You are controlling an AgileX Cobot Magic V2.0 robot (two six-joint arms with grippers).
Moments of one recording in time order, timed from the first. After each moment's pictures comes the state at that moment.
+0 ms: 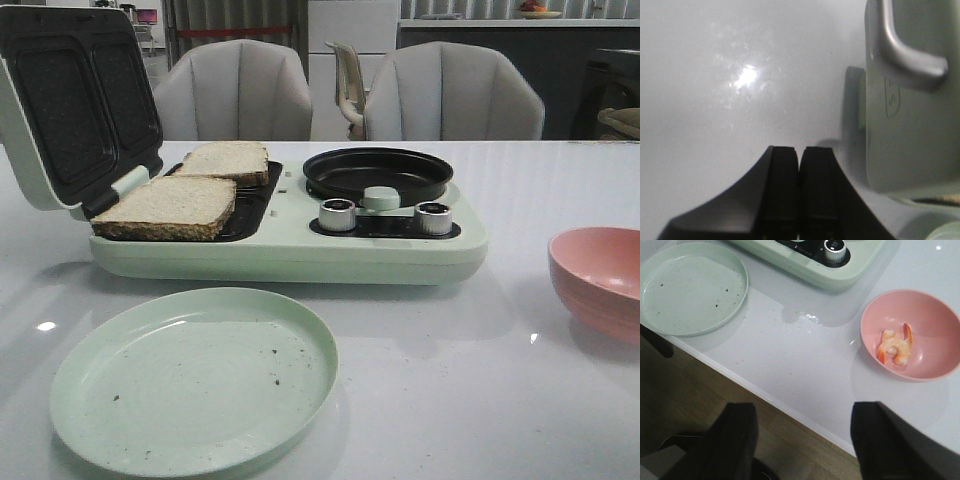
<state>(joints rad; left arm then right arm) 0.27 1.46 -1.20 -0.59 0.75 0.49 0.39 0.52 -0.65 0.06 0.91 -0.08</state>
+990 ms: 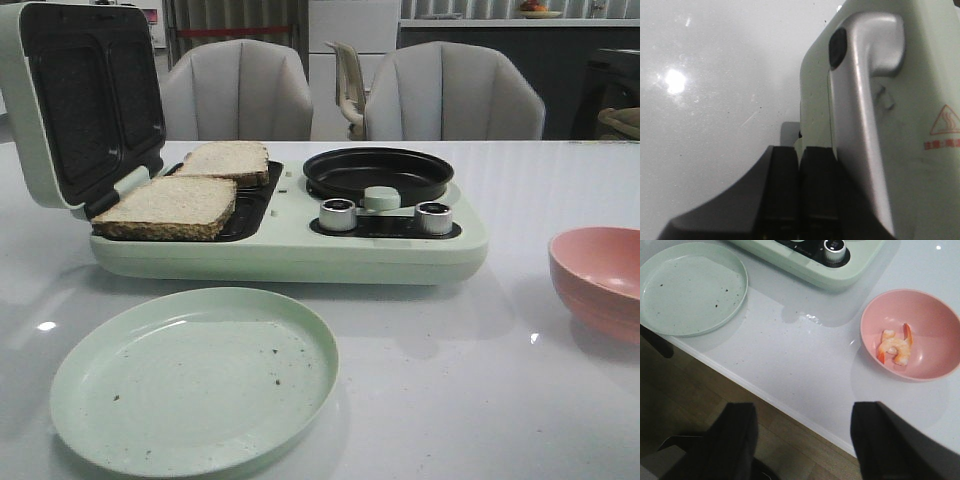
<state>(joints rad) 0.16 1.85 -1.59 -0.81 0.82 0.52 0.39 0.52 -0.65 0.06 0.91 -0.08</state>
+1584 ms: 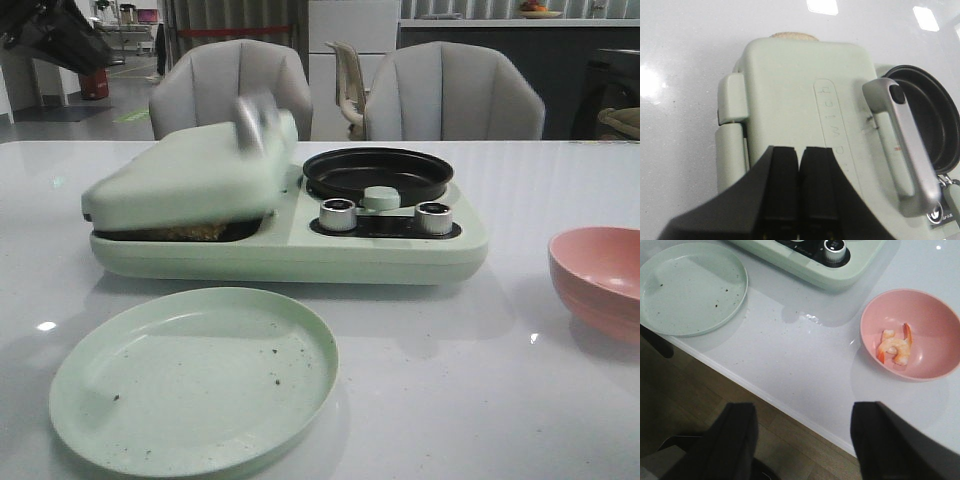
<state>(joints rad) 0.00 1.85 -1.59 -0.80 0.81 0.52 0.39 0.52 -0.65 0.06 0.91 -0.08</state>
